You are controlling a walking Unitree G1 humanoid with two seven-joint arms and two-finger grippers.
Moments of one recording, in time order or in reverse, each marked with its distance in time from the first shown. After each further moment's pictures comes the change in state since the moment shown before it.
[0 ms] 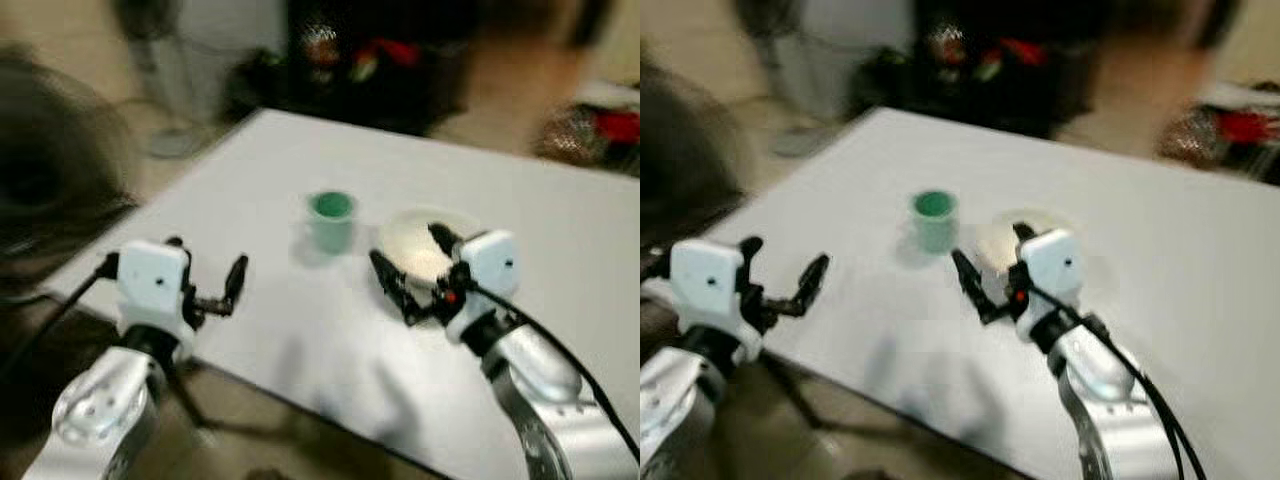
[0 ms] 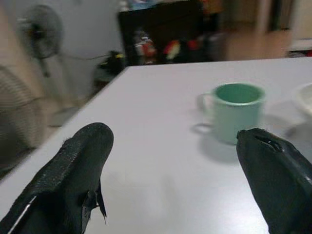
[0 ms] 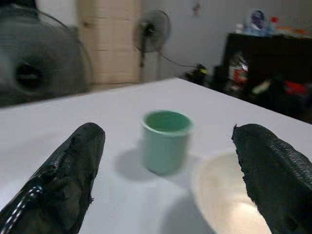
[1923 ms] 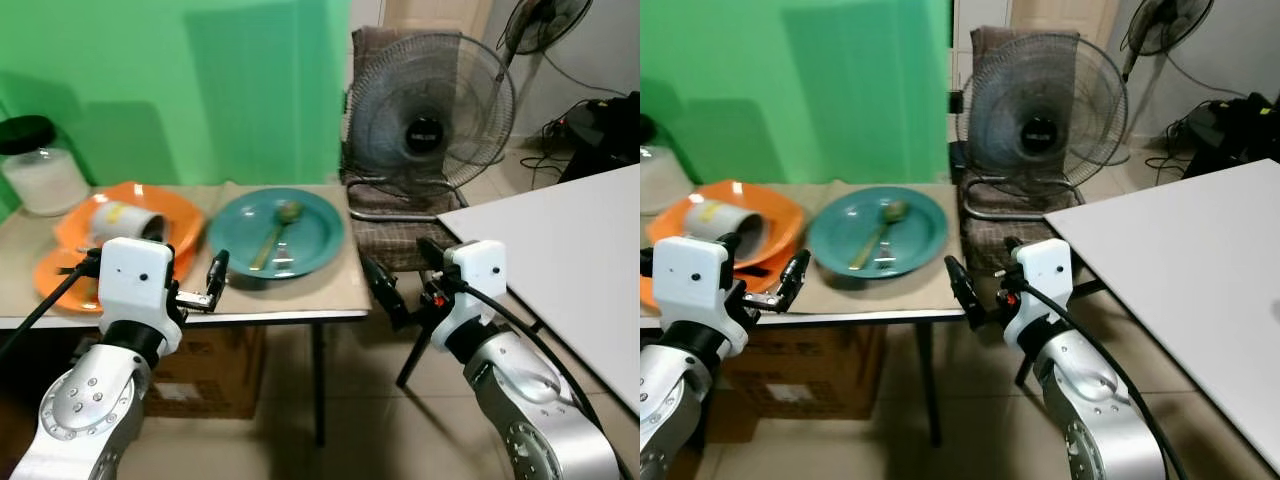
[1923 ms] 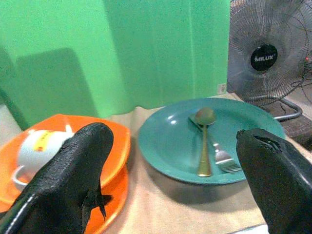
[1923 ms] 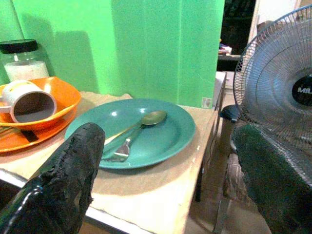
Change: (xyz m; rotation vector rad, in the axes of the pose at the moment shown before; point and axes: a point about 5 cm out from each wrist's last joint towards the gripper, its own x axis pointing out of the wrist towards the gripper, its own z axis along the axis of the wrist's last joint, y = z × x) left arm 0.000 0.011 -0.003 0.033 0.021 0.047; right arm 0.006 0.004 -0.015 0.117 0.041 -0.015
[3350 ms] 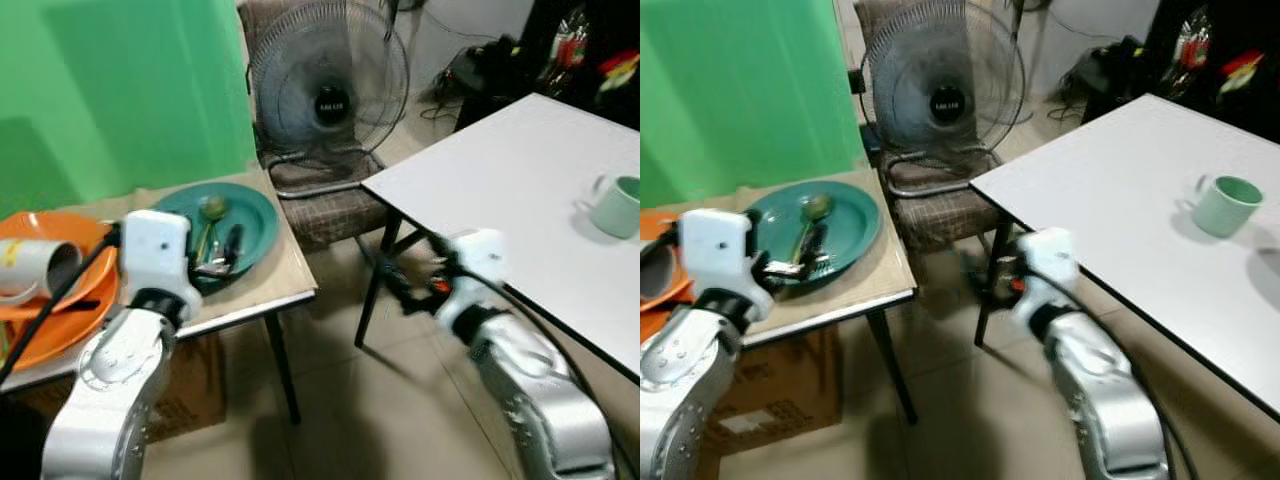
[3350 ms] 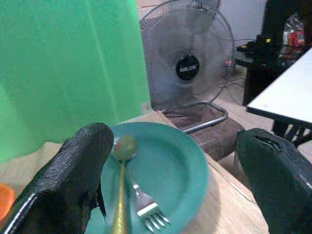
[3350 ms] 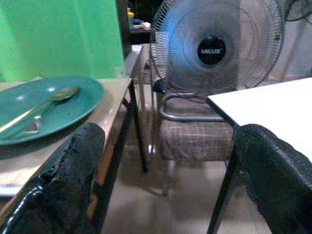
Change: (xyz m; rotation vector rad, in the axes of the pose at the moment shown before) left arm 0.033 -0.003 0.003 -0.036 -0.055 0.010; right arm 0.016 -0.021 -0.012 -0.004 0.039 -0.030
